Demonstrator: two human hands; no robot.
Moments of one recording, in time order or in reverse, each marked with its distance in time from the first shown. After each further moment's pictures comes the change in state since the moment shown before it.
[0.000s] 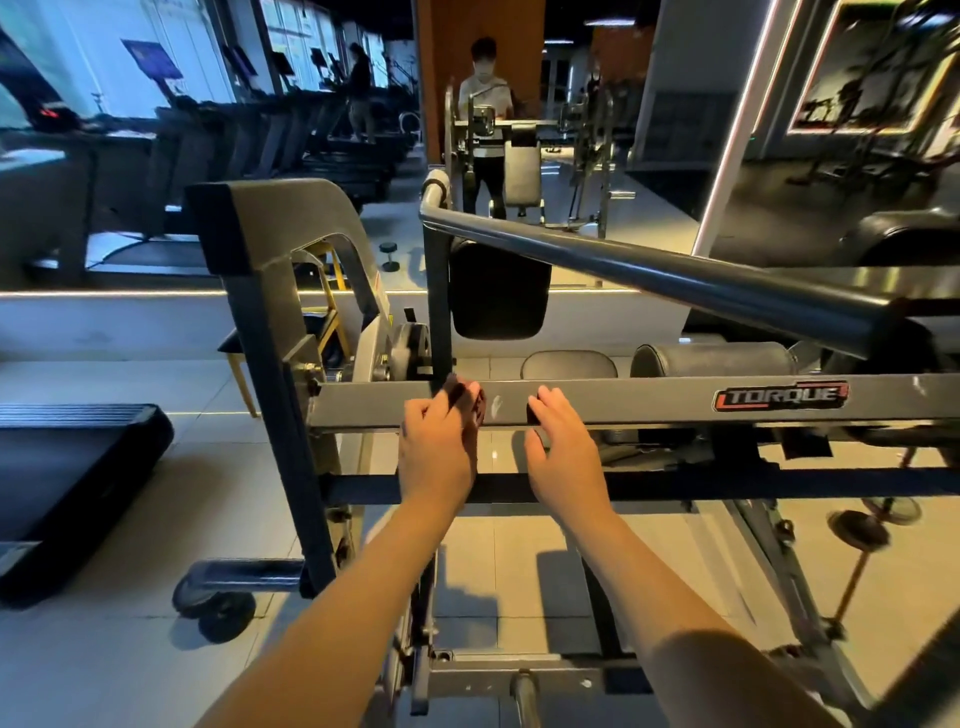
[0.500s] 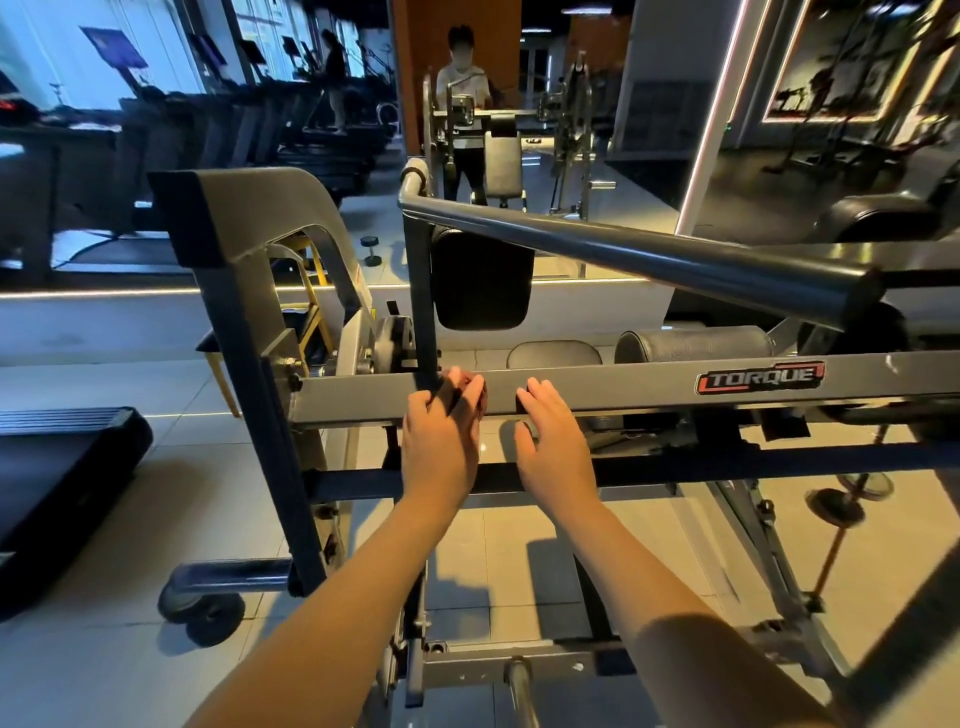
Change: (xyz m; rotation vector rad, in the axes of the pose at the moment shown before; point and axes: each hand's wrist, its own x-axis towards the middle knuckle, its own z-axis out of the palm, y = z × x) left_hand -0.008 0.018 0.000 -0.120 -0.012 0.050; right_hand -0.004 0.006 0.002 -0.001 0.019 0.003
